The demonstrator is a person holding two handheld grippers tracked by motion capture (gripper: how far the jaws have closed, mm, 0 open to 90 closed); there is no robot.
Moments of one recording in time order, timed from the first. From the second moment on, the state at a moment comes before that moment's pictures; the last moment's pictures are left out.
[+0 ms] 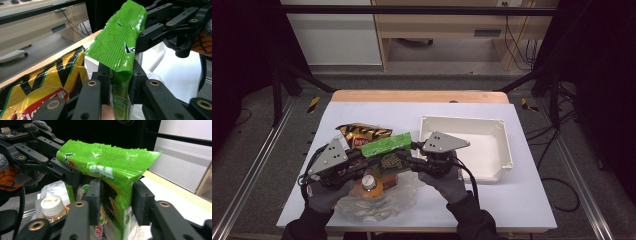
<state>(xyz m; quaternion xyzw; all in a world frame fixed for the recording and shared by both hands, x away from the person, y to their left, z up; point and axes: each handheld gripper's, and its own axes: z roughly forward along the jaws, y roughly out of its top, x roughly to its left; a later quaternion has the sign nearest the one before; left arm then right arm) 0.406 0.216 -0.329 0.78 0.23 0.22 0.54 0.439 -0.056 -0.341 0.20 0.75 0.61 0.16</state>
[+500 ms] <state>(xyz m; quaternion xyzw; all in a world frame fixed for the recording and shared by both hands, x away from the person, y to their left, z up) 0.400 0.221 -0.329 0.75 0.27 0.25 0.55 0.433 -0.067 -0.336 0.18 0.75 0.62 0.16</state>
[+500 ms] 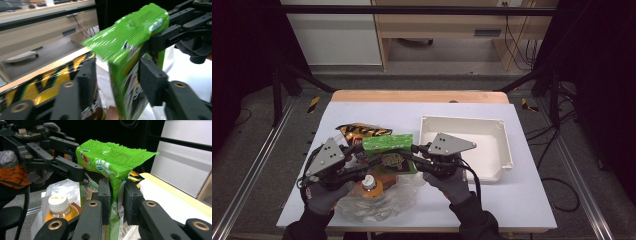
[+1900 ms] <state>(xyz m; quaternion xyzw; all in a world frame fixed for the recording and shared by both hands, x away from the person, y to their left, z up) 0.398 0.322 -0.388 0.70 0.42 0.30 0.49 0.441 -0.140 -0.300 0.28 0.67 0.64 0.26</state>
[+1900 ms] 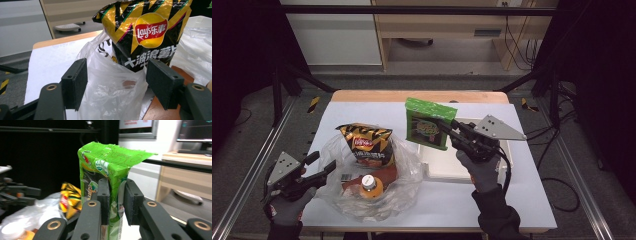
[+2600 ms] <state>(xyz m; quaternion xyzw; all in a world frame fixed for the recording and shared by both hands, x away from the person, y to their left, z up) 0.399 0.325 -0.391 0.70 0.43 0.30 0.49 0.483 -0.176 -0.346 0.36 0.67 0.59 0.27</state>
